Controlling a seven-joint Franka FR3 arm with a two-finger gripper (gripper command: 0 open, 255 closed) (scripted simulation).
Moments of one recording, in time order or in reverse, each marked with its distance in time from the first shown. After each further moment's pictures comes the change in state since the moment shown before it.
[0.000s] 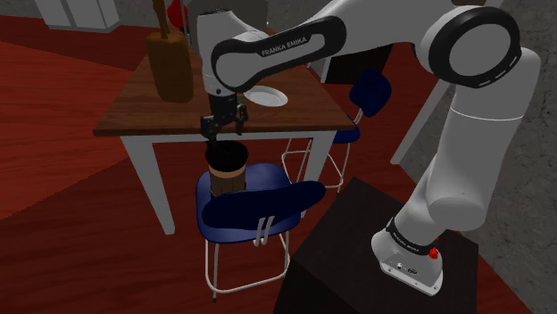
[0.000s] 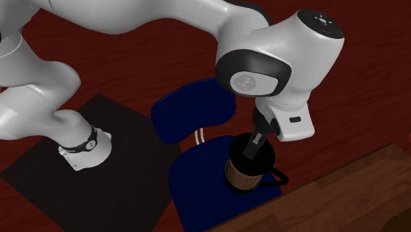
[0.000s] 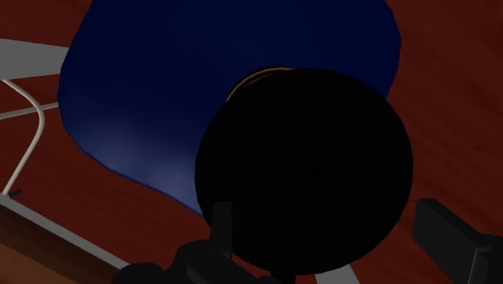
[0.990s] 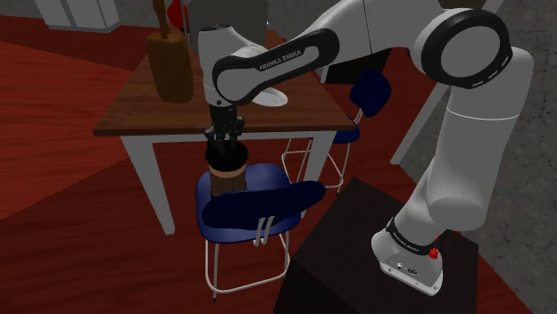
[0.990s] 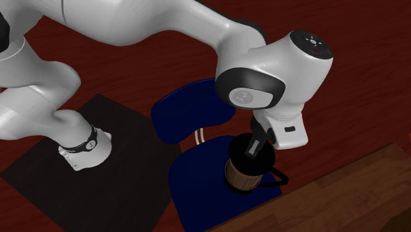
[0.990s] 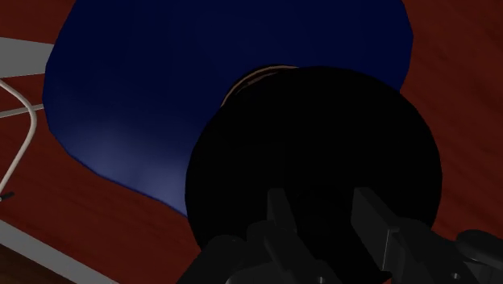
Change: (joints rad) arm 0.001 0.031 -0.004 -0.037 -0.011 0.069 0.006
